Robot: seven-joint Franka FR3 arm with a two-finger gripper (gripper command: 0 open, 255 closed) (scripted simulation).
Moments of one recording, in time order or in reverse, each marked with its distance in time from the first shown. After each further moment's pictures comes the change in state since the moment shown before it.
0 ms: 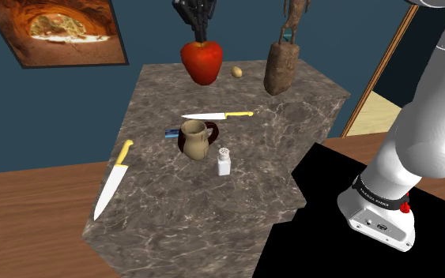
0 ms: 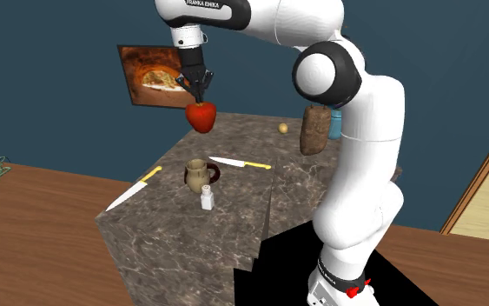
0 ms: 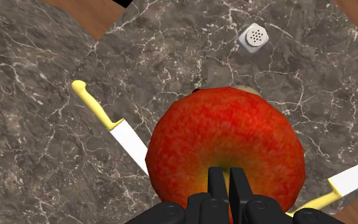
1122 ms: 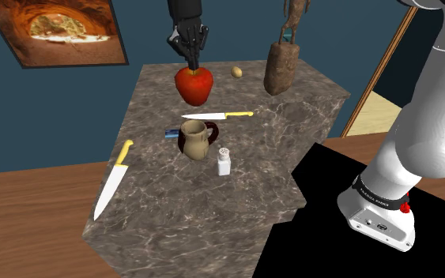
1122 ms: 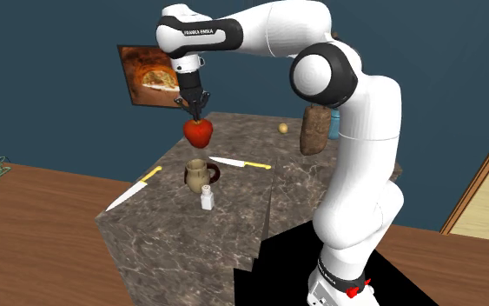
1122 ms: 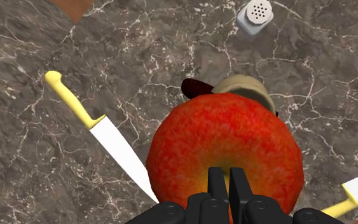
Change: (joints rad) arm -0.005 0.022 -0.001 -0.165 -0.005 0.184 0.018
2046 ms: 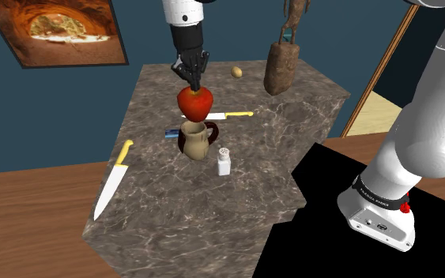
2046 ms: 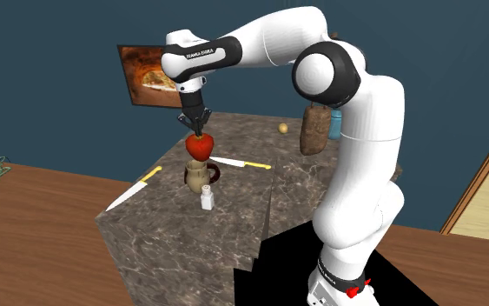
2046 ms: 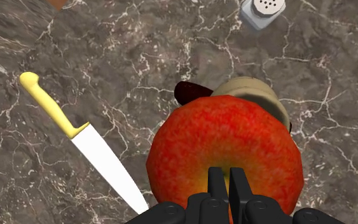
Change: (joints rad) arm -0.011 -0.020 -0.004 -0.188 0.006 0.169 0.006
